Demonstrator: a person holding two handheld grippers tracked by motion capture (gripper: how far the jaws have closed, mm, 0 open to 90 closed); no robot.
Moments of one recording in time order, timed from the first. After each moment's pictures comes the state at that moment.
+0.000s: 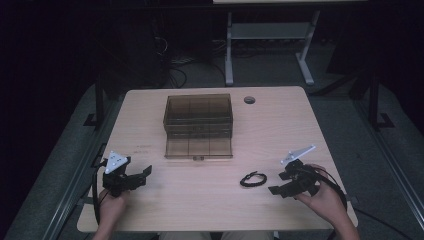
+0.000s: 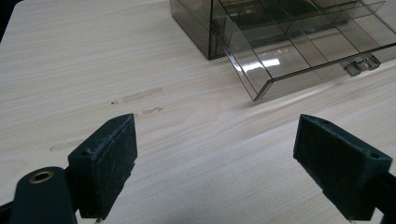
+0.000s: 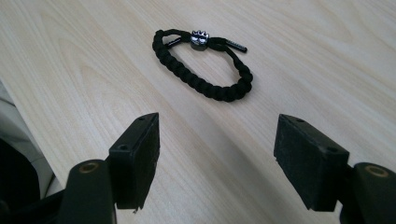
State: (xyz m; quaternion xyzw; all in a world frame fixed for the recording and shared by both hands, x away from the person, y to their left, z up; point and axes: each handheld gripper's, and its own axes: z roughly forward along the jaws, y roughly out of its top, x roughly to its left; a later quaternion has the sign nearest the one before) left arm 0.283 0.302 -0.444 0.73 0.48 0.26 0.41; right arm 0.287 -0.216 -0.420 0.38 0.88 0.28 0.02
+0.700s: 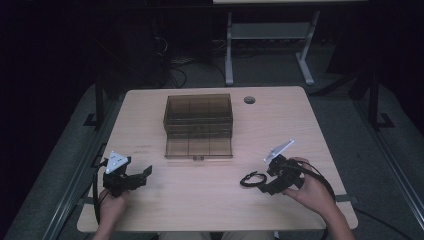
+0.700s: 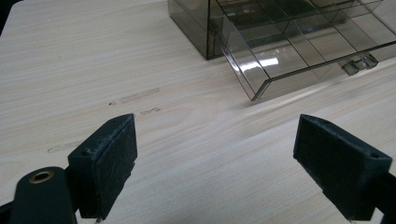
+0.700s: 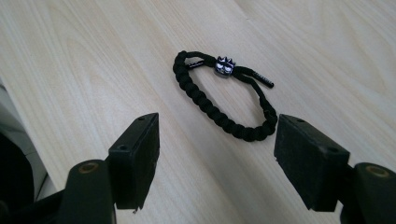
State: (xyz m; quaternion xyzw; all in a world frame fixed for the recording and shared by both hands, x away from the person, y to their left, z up) left arm 0.283 0.301 -0.444 0.73 0.47 0.26 0.41; right arm 0.302 -0.177 -0.413 0.32 0.91 0.24 0.02
